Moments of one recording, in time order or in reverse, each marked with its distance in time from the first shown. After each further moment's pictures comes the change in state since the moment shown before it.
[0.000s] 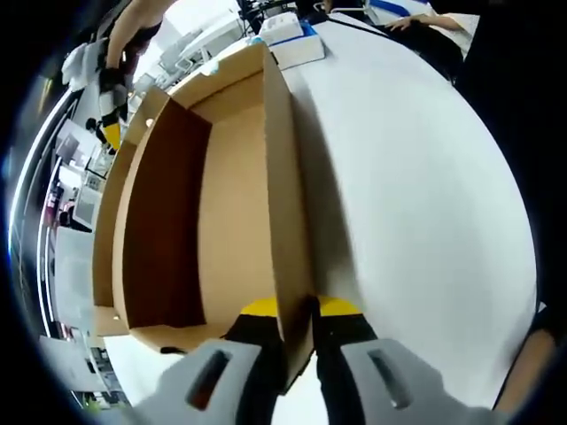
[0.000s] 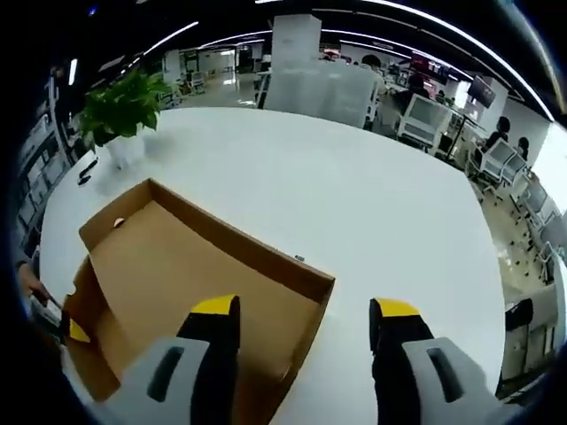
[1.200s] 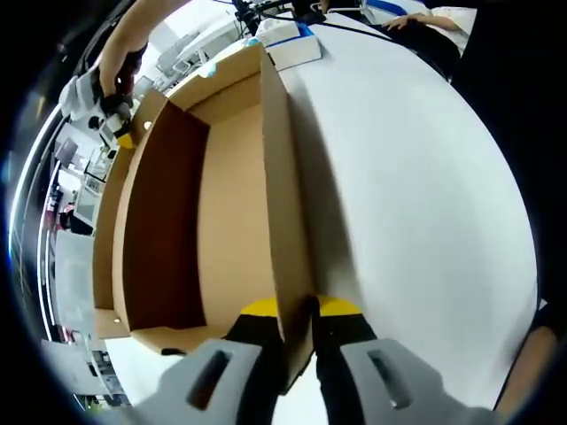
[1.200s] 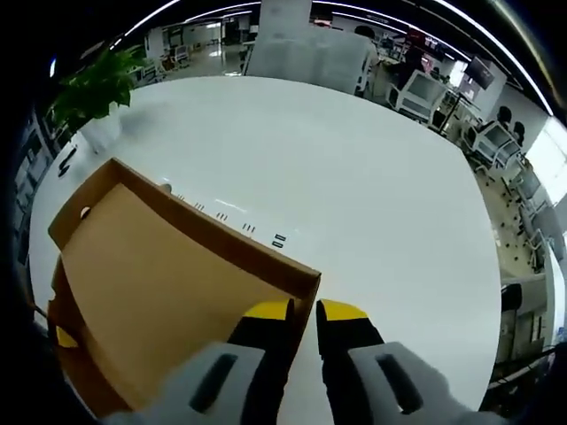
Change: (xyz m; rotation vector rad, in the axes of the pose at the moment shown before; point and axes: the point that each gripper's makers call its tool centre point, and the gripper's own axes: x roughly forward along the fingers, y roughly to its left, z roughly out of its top) left arm 0.000 0.000 0.000 0.014 -0.003 -0.003; right arm 0.022 -0.009 -0.020 0.010 0.126 -0.051
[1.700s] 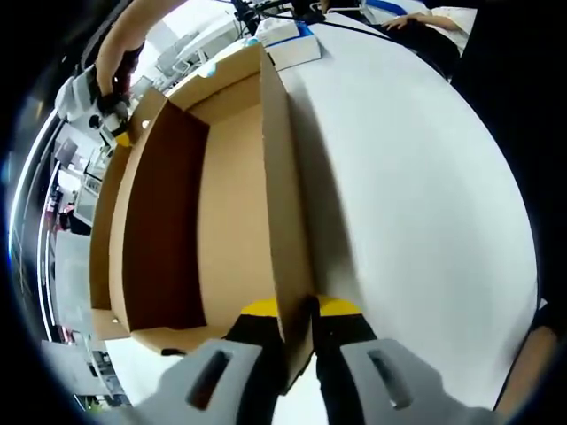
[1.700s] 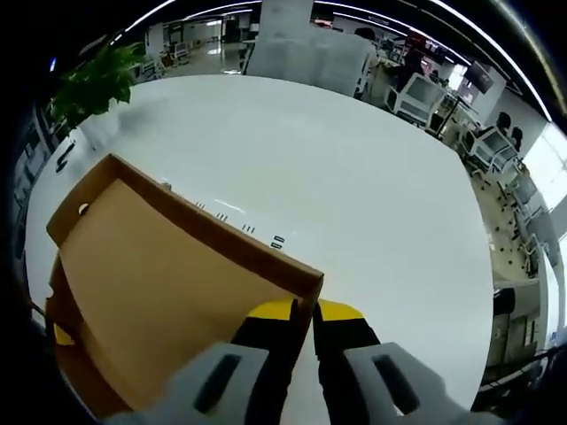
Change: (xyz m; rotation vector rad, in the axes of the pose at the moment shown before) left arm 0.000 0.000 0.000 0.002 0.002 -0.001; right arm -0.012 -0.003 0.008 -0.042 -0.004 -0.047
